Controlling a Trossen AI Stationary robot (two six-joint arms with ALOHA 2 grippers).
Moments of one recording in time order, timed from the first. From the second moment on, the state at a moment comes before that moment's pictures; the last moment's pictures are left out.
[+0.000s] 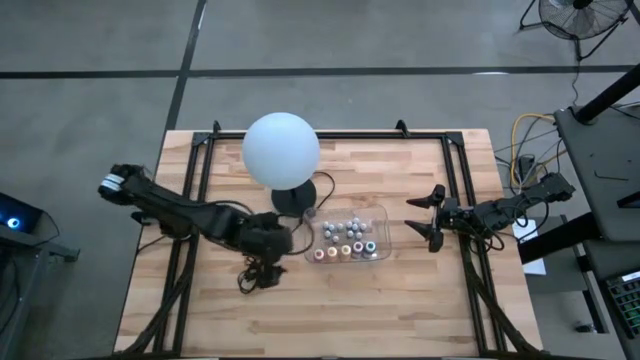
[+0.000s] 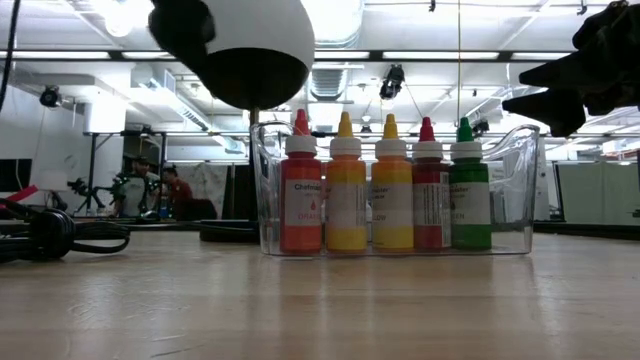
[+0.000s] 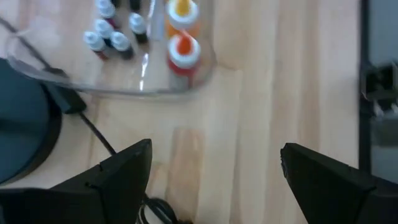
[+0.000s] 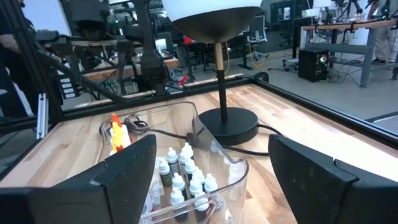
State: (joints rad) left arm -0.36 1.44 1.28 -0.85 -0.11 -0.49; right arm 0.42 0.11 0.01 0.07 0.63 0.19
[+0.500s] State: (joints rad) left arm -0.38 1.10 0.93 -0.75 -0.07 -0.38; right arm 0.42 0.11 0.01 0.07 0.63 0.19
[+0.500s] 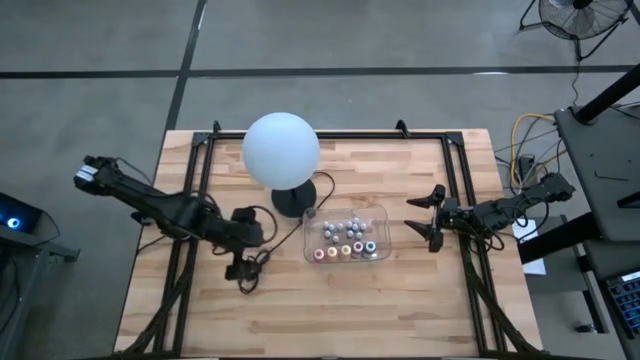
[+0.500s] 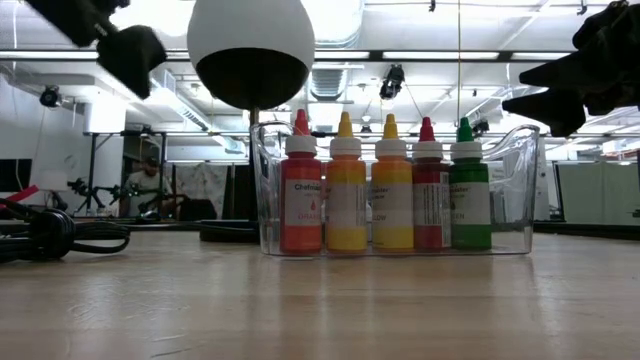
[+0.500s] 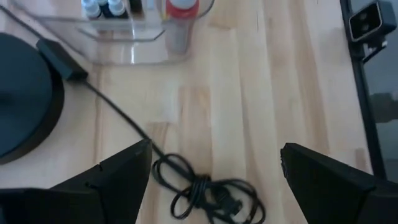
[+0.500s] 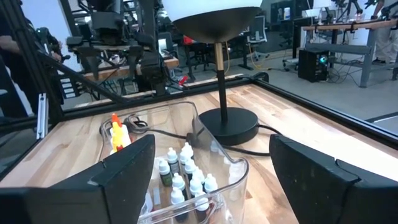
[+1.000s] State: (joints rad) left arm -0.38 0.76 0.55 -0.57 -0.14 -0.53; right arm 0.42 0.11 0.01 0.07 0.63 0.19
